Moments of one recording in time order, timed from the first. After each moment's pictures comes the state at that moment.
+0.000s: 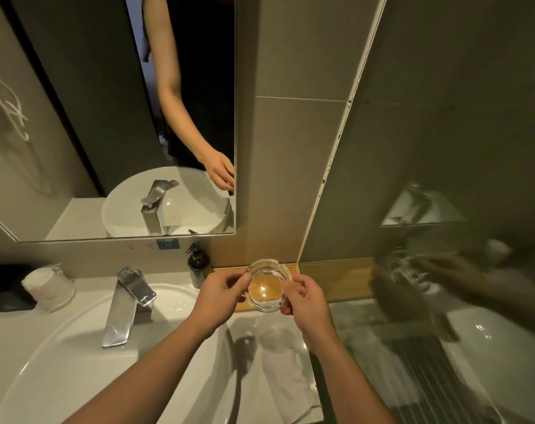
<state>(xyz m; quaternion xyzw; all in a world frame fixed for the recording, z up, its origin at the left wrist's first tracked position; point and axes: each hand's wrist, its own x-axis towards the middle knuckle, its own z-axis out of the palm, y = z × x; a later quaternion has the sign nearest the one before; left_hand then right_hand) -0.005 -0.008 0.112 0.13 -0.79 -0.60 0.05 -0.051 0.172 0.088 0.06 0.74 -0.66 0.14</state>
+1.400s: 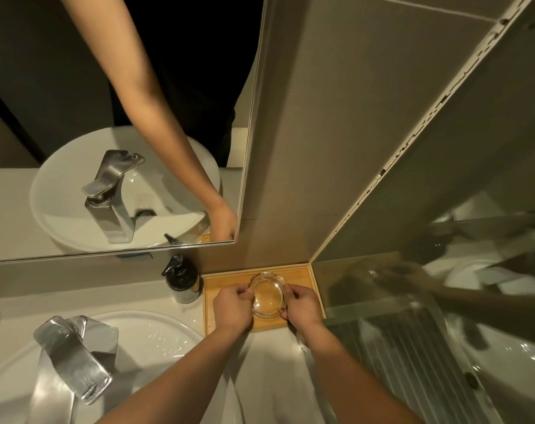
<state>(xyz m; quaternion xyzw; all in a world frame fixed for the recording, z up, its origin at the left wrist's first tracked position) -0.138 -0.022 -0.067 0.35 -0.77 -0.54 -0.05 -0.178 0.118 -0.069 0.18 0.82 -0.51 0.20</state>
